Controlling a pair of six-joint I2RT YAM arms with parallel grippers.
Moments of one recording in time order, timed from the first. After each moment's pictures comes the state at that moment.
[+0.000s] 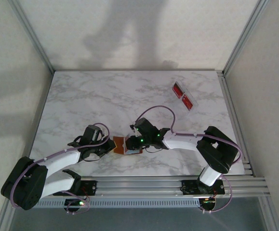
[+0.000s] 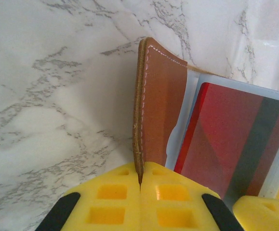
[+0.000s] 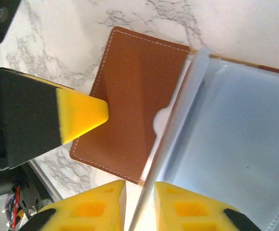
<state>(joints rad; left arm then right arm) -0.42 1.15 0.32 -0.06 0.41 -1.00 0.97 1.66 0.85 -0.05 -0.35 0.74</state>
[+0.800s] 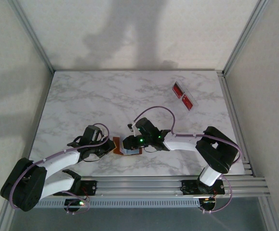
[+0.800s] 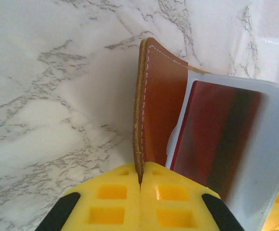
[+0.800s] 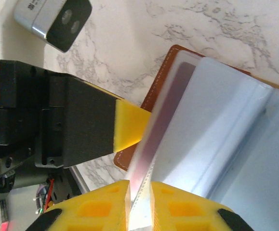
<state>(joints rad) -0.42 1.14 0.32 -0.09 0.41 -0.99 0.97 1.66 0.81 0.14 -0.44 0.74</state>
